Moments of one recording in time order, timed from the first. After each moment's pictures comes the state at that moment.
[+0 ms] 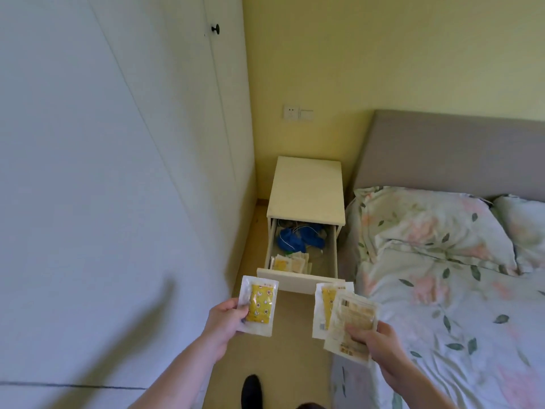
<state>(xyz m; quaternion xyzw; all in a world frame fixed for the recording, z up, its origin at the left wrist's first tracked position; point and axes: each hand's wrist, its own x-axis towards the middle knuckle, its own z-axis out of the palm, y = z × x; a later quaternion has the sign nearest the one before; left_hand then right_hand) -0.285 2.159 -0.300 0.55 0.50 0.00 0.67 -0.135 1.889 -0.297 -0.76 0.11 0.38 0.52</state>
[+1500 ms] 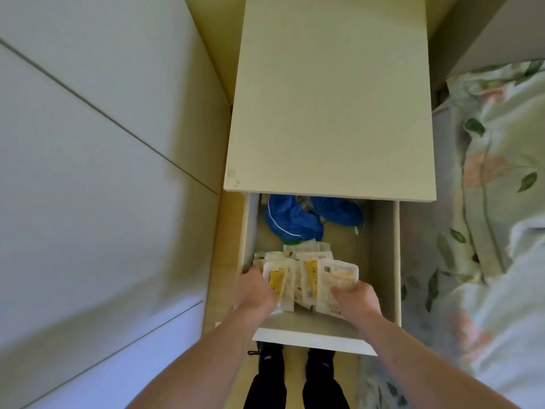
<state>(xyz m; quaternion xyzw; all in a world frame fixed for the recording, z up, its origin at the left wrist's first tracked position) 0.128 2.314 -0.750 0.79 0.47 -0.31 0.26 0.223 2.132 -0.758 -0.79 0.21 0.48 0.32</state>
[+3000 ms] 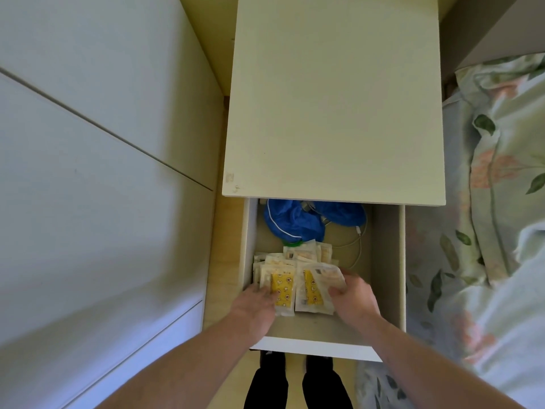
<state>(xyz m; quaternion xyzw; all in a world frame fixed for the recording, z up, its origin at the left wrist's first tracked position) 0.118 2.335 -0.754 0.85 -0.14 -0.51 0.02 0.231 2.144 -0.774 -0.85 0.04 0.46 0.26</state>
